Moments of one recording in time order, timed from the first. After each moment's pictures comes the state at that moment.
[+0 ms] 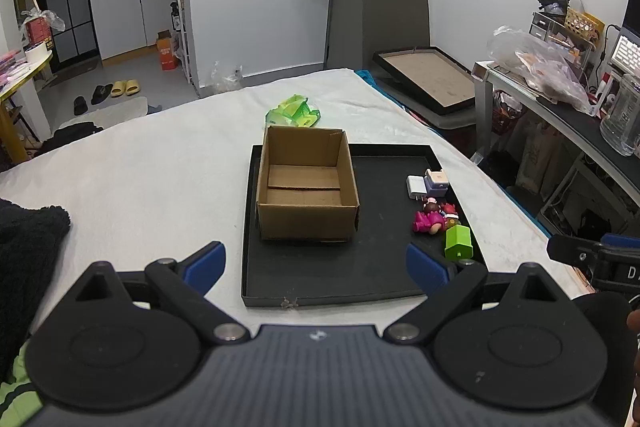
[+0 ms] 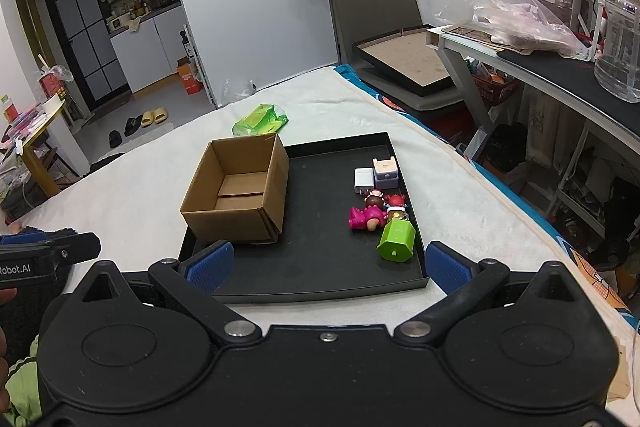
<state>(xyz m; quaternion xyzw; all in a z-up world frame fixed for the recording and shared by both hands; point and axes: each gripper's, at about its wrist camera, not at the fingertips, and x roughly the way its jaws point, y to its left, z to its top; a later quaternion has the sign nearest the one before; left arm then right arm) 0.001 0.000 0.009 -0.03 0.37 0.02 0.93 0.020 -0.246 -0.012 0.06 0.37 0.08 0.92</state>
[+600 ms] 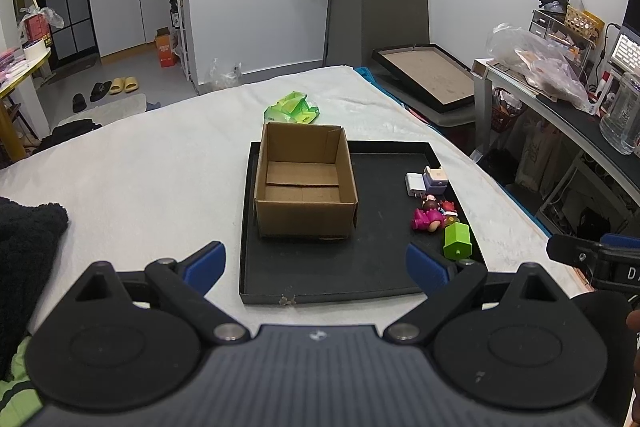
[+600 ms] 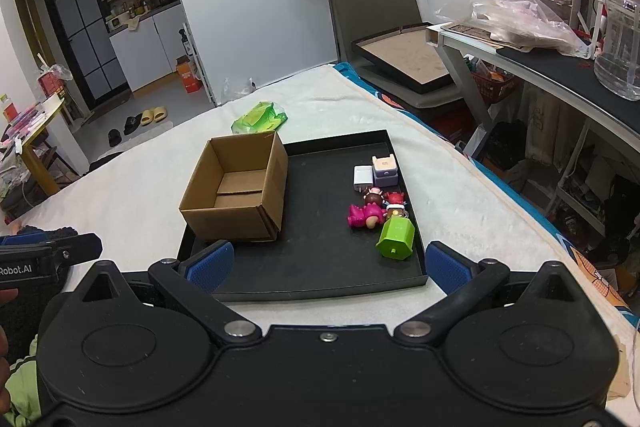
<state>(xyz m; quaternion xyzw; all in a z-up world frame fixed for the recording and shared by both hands) 0.002 -0.002 0.006 -0.03 0.37 0.01 0.93 0.020 -0.245 -0.013 0.06 0.37 0.08 0.92</state>
